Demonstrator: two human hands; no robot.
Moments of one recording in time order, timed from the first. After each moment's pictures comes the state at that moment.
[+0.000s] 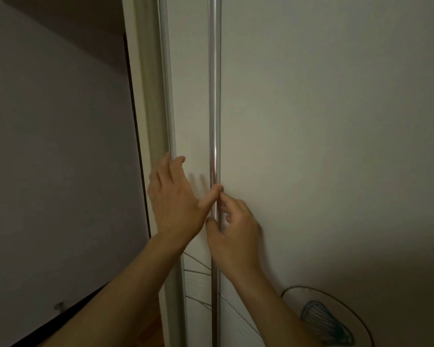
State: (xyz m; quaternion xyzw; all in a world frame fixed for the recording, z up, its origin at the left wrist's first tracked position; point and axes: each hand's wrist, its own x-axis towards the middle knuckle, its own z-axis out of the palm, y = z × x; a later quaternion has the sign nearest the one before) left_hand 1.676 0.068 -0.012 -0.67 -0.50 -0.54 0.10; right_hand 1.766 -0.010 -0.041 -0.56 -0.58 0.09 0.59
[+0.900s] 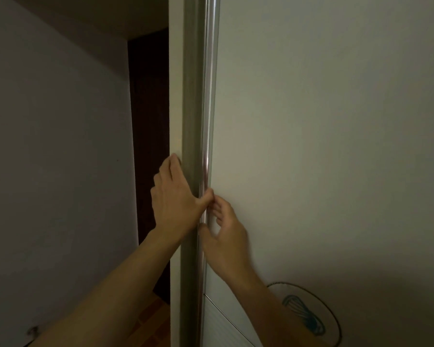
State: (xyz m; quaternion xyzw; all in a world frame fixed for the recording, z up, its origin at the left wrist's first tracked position) left_hand 1.597 0.169 0.006 -0.69 -0.50 -0.53 0.05; right_hand 1.685 0.095 -0.043 -0.55 -0.59 0.13 0.58
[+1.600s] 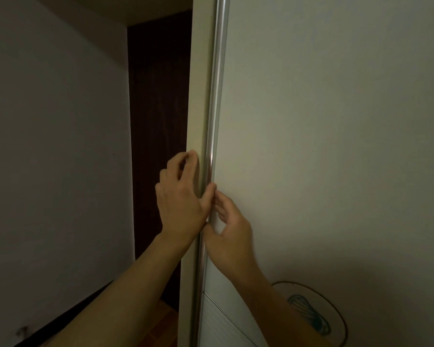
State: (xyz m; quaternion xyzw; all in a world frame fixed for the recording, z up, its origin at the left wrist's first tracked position) left_hand 1.573 0.204 0.001 -0.69 -0.39 -0.60 0.08; right_hand 1.661 0.138 -0.040 -0.51 -0.60 0.10 0.61
